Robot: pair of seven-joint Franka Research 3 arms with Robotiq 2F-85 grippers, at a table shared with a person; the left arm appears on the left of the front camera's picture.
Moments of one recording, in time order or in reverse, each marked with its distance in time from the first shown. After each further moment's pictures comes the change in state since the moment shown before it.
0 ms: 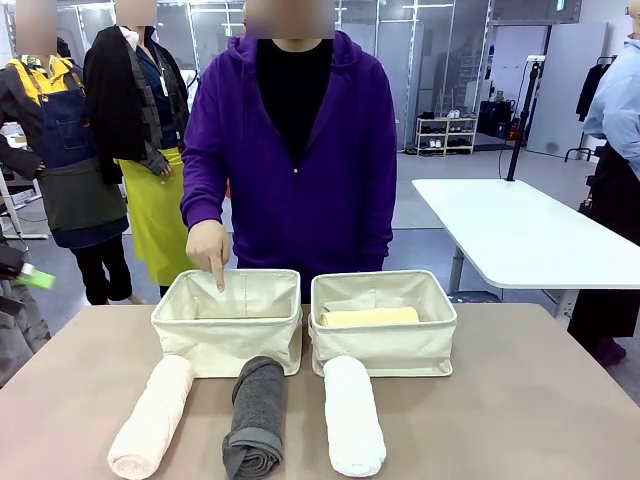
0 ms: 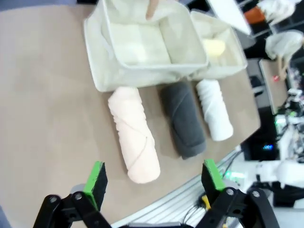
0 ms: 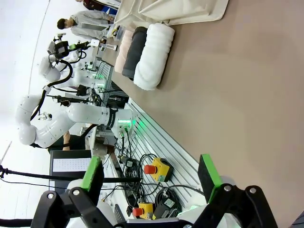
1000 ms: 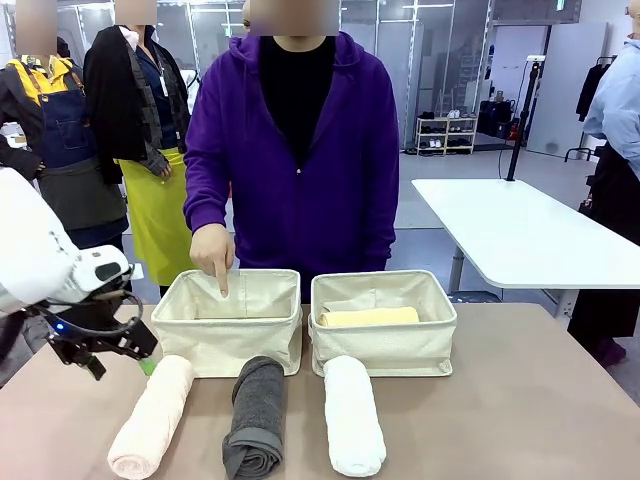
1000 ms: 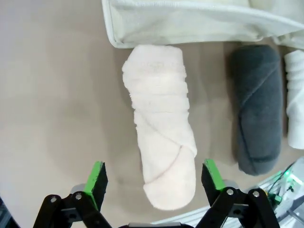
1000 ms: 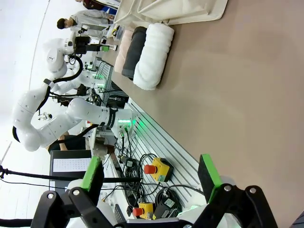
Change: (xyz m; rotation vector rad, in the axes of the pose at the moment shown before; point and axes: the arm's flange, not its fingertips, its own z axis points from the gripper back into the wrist) left arm -0.006 -0.045 -0.175 0.418 0.306 0.004; right arm -0.001 0.000 0.000 -0.001 0.000 -0.002
